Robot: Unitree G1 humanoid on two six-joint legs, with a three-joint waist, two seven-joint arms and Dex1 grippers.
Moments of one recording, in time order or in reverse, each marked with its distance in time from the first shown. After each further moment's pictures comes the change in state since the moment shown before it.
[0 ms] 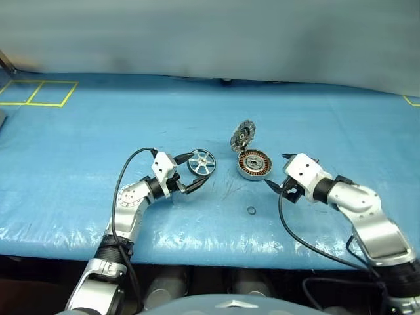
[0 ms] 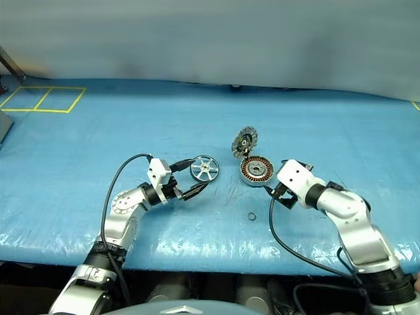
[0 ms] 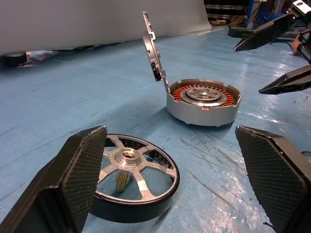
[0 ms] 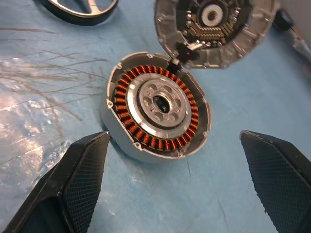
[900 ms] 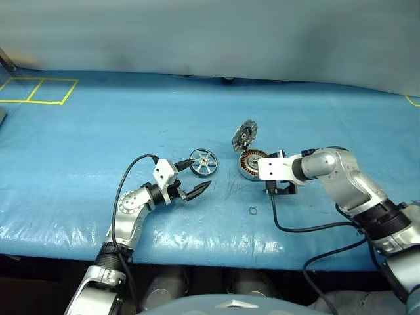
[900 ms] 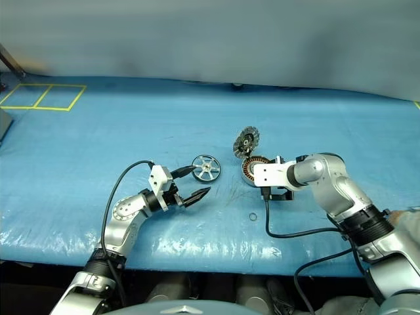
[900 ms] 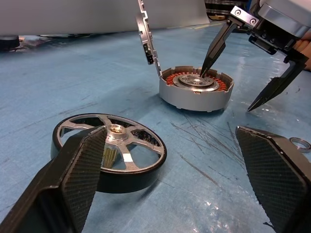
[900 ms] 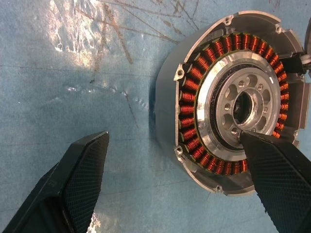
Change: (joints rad) left arm 0.054 -0.001 -0.020 -0.024 0.005 0.000 0.004; right arm -0.384 -0.033 0.350 0.319 -0.308 -0.121 0.364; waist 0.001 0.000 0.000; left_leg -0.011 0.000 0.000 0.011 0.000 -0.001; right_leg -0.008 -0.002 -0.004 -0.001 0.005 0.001
